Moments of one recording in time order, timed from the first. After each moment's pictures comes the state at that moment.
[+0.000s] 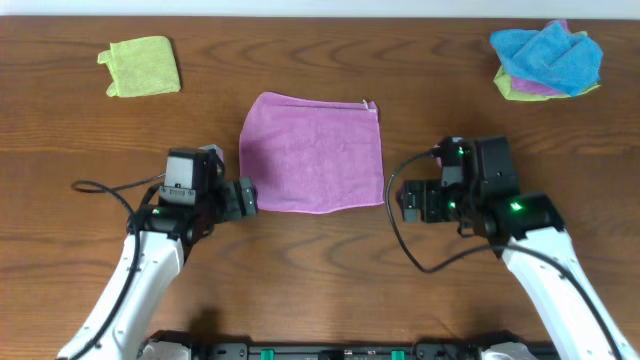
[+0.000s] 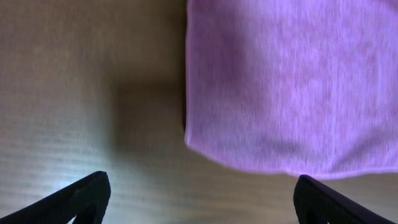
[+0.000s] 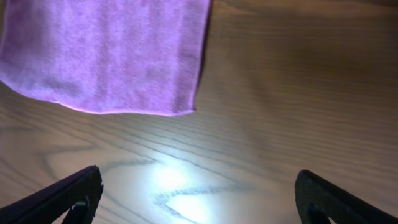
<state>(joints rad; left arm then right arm) -0.13 1.26 0.70 -0.47 0.19 -0.39 0.21 1.24 0.89 -0.73 -0.21 0.20</state>
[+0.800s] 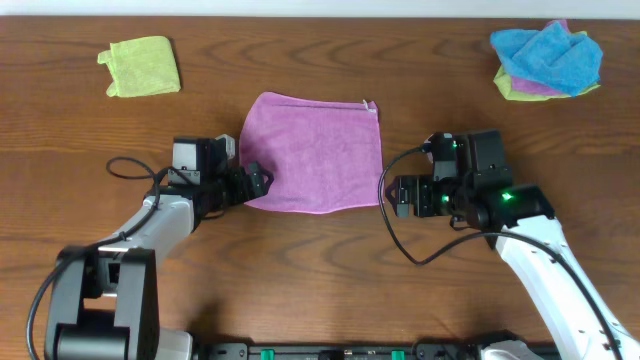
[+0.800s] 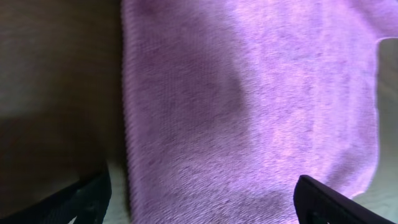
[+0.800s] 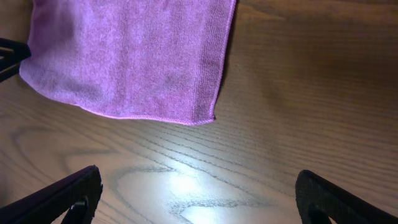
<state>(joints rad) -0.07 1.63 0.69 -0.10 0.49 -0.41 0.21 1.28 0.89 -0.69 -0.28 0.20</state>
